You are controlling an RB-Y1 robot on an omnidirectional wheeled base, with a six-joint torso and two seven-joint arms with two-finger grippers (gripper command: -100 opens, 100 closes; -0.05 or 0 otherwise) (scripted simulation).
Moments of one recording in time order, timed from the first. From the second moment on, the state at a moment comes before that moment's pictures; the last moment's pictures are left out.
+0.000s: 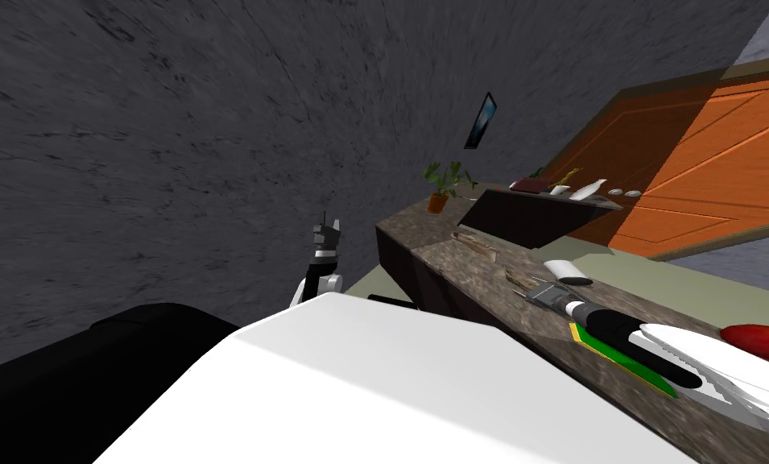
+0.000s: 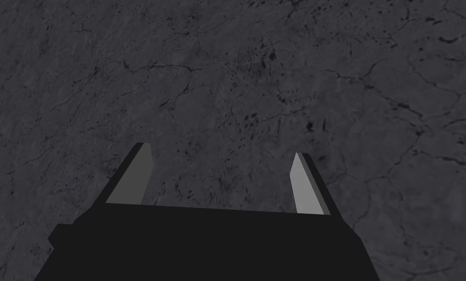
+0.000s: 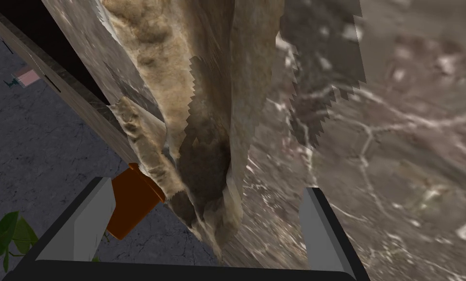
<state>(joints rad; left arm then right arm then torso) 0.49 0.00 0.05 -2.27 -0.04 -0.40 0.10 0.31 -1.19 0.06 -1.14 0.86 -0.39 0.56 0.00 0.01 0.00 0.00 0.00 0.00</state>
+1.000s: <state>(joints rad) 0.49 0.00 0.05 -2.27 -0.04 -0.40 0.10 0.30 -1.19 0.06 -1.13 0.86 -0.40 0.57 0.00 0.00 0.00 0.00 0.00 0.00</state>
